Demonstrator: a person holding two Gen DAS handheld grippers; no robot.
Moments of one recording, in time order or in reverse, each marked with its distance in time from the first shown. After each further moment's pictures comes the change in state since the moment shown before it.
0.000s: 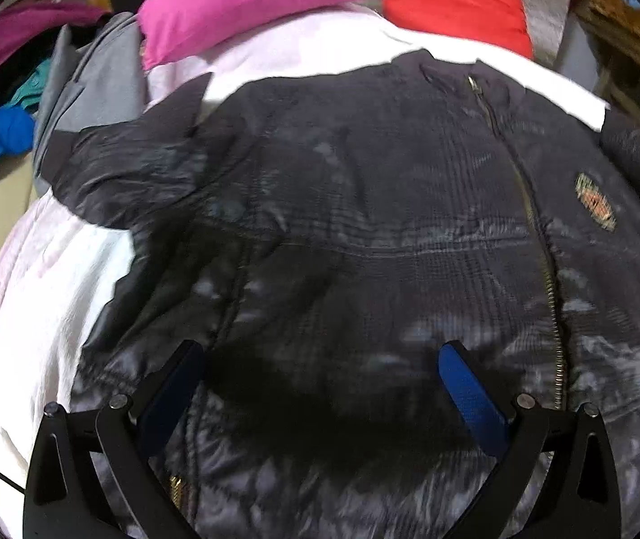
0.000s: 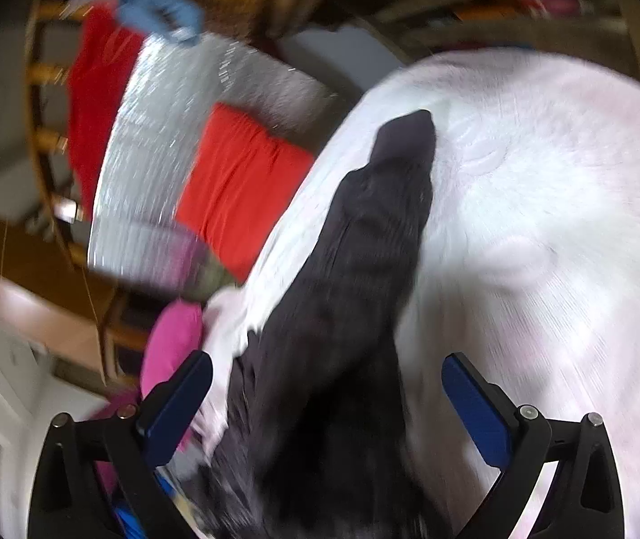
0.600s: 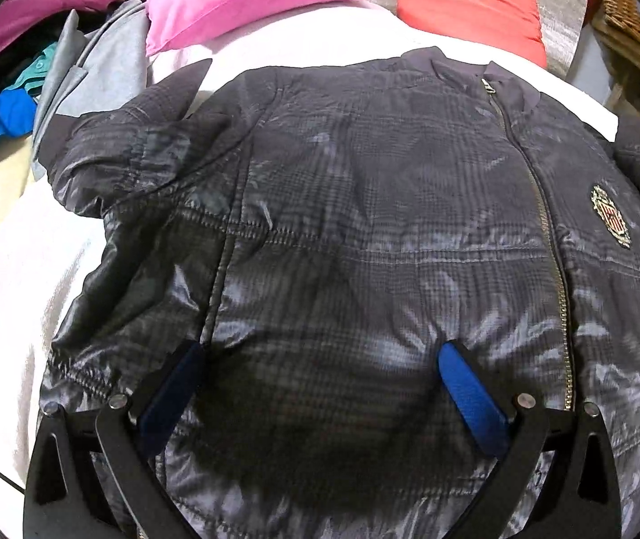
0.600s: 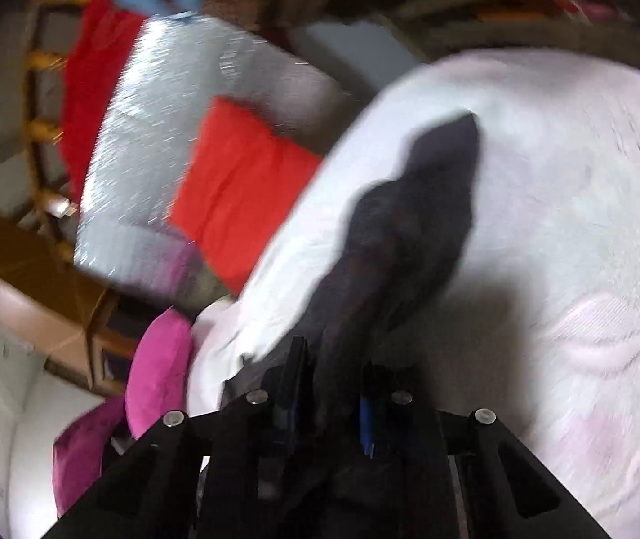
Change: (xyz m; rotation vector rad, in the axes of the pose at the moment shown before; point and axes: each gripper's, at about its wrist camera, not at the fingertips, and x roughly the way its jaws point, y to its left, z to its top) left arm 0.009 -0.004 -0.010 -0.061 -0.008 -0.007; right arm 0.044 0.043 0.004 -0.117 -0.021 0.005
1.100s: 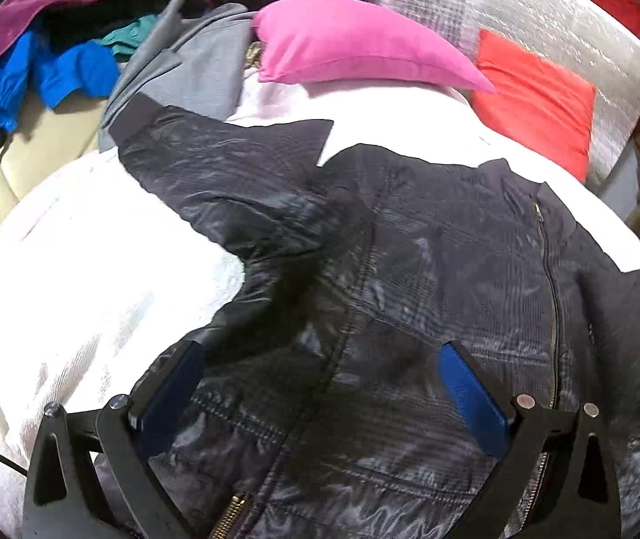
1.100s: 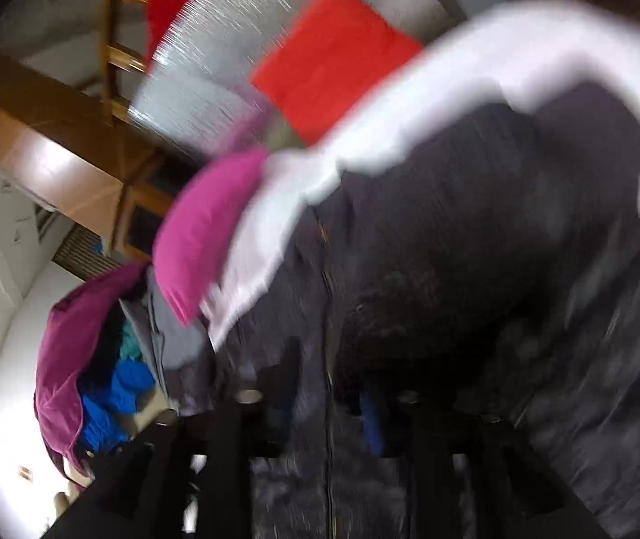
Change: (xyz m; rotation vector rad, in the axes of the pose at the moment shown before) left arm -0.044 0.084 0.019 -0.284 -0.148 -0.006; right arm 0.013 0.094 -0.199 -0.145 0.268 0.019
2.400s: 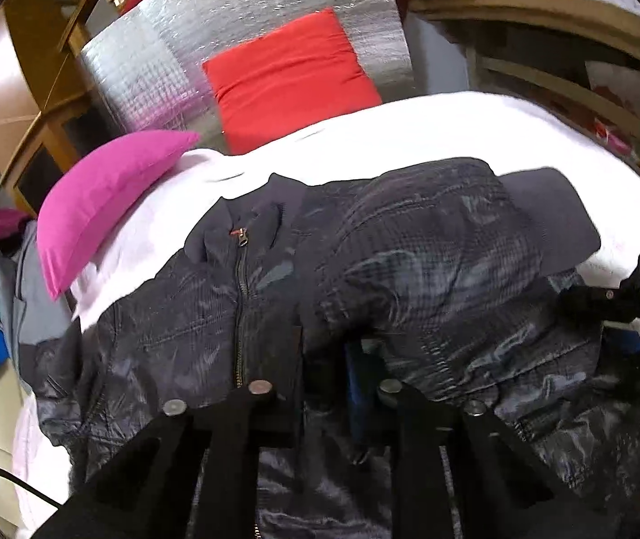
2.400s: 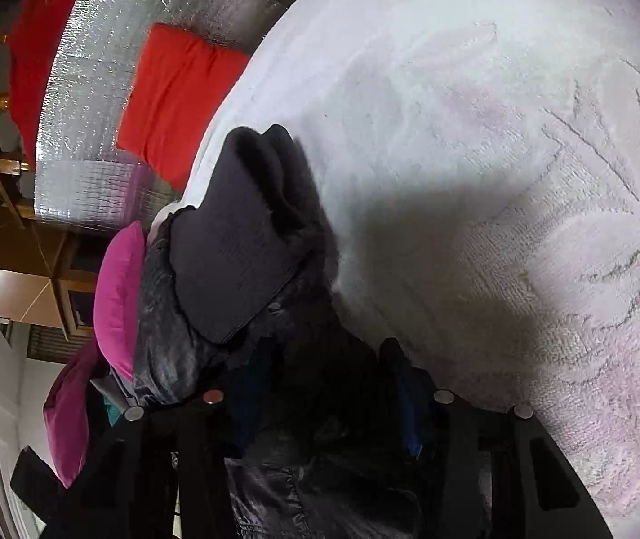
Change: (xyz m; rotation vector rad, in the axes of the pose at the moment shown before) left arm -0.028 -0.265 -0.040 0.704 -0.142 -0.111; right arm -0.057 -0.156 0.055 0.314 0.017 -0.127
